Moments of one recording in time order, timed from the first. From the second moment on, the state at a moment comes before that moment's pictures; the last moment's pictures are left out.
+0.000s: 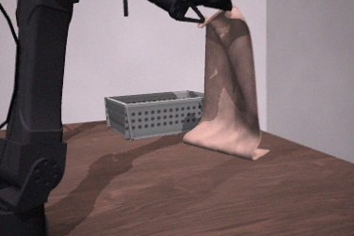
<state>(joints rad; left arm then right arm) -0.16 1.72 1.93 -0.76 0.00 0.00 0.43 1.74 1.94 -0.68 -0.01 0.00</state>
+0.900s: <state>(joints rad) -0.25 1.53 1.58 -1.07 0.00 0.00 0.57 1.64 1.70 -1.05 -0.01 0.00</state>
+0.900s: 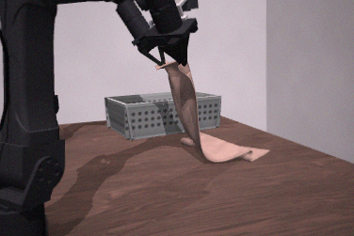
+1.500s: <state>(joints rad) -0.35 1.17 0.98 -0.82 0.02 0.00 0.72 1.35 1.11 -0.77 -0.02 0.00</state>
